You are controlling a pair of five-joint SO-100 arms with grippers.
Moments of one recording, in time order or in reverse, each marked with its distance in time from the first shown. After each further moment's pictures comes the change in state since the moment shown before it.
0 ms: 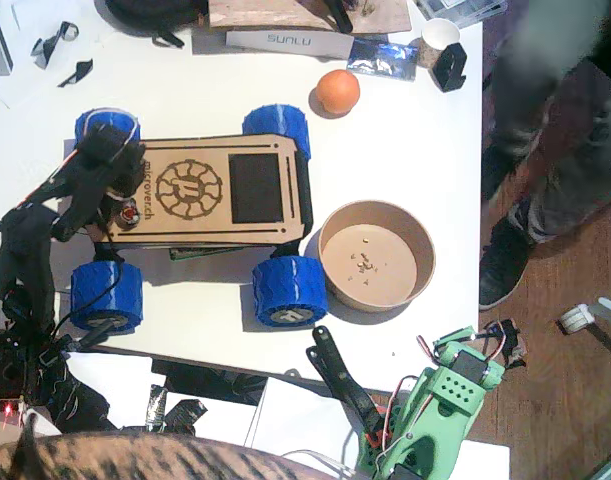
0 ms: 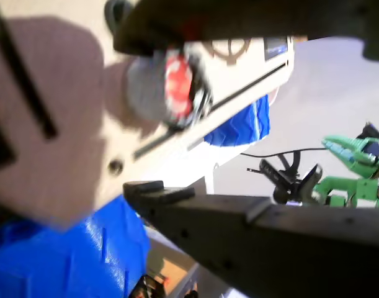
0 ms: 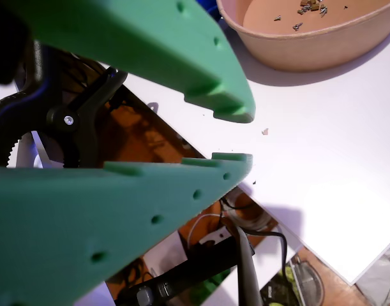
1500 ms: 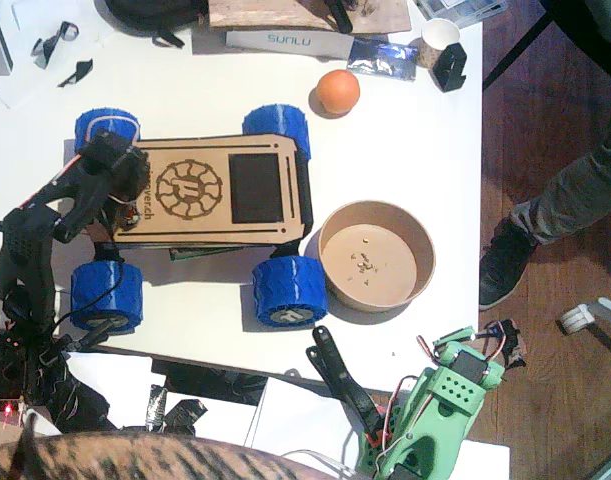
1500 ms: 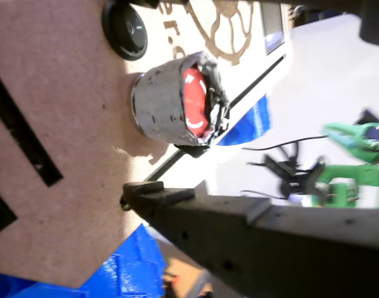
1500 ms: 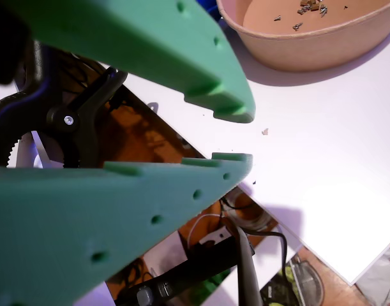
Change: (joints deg) arm 0 2.2 -2.7 1.4 -10.7 2.9; arm 1 0.0 0.0 0.0 0.0 0.0
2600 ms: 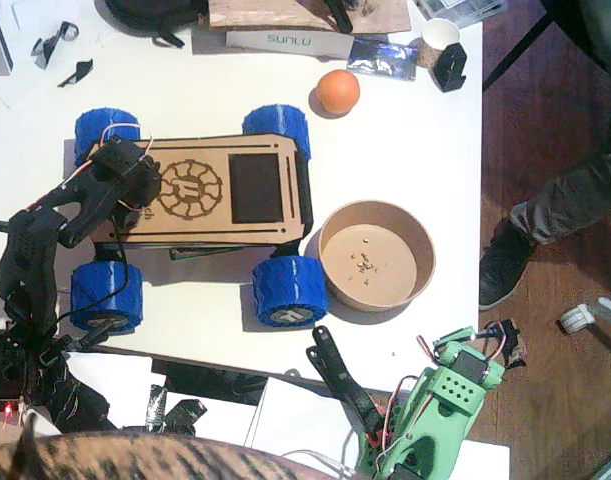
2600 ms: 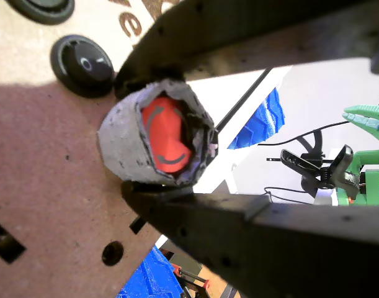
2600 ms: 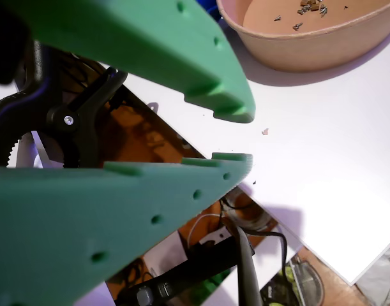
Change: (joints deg) arm 0 3.2 -0.8 -0.1 -1.6 0.0; arm 1 0.0 0.0 0.0 0.0 0.0
